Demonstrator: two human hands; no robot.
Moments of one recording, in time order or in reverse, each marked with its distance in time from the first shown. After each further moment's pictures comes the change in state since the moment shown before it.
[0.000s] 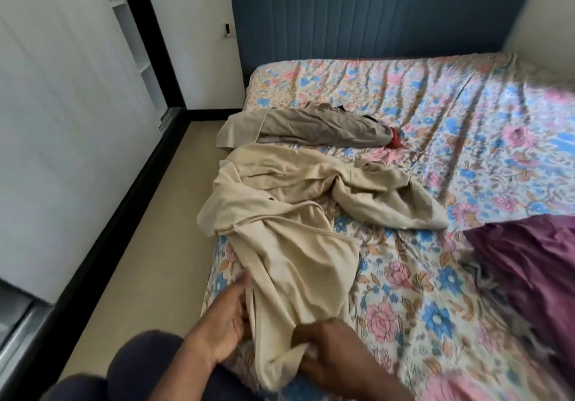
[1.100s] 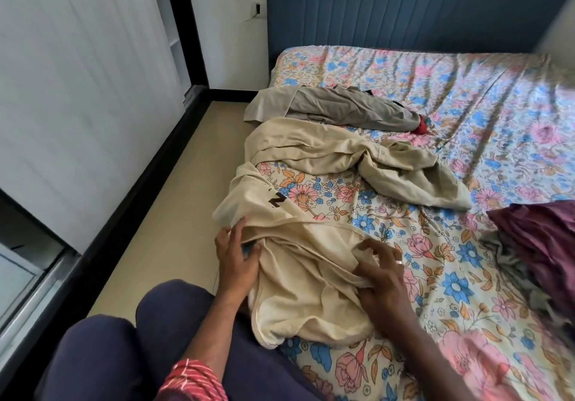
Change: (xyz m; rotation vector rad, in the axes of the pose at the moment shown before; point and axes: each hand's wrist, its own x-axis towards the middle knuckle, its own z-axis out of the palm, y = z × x) left_hand 0.008 -0.040 -0.061 0.736 0.525 0.604; right_hand -0.013 0.042 0.020 -0.009 0.646 -0.090
